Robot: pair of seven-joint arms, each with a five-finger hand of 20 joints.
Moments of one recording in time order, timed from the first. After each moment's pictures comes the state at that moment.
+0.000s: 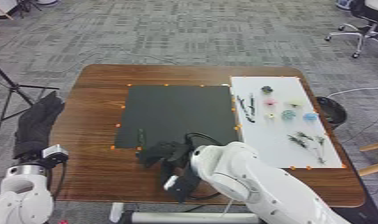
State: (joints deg) left arm 112.9 -62.9 -104.1 -99.1 53.1 3.5 18.9; right arm -71.3 -64.0 38.5 -109.2 -63.9 -6.7 40.9
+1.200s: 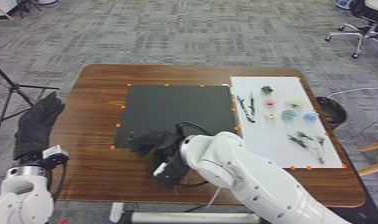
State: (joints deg) left arm 112.8 -64.3 -105.0 -99.1 54.3 2.5 18.4; right arm -67.0 -69.6 37.6 -103.0 -64.5 -6.2 40.1
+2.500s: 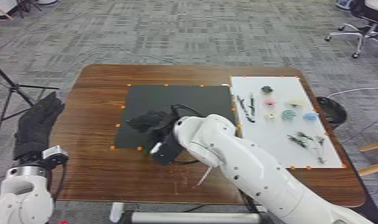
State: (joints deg) left arm 112.2 -66.3 -106.4 -99.1 56.3 0.8 17.3; right arm -61.1 -75.5 38.4 -93.0 -73.3 -8.1 36.4
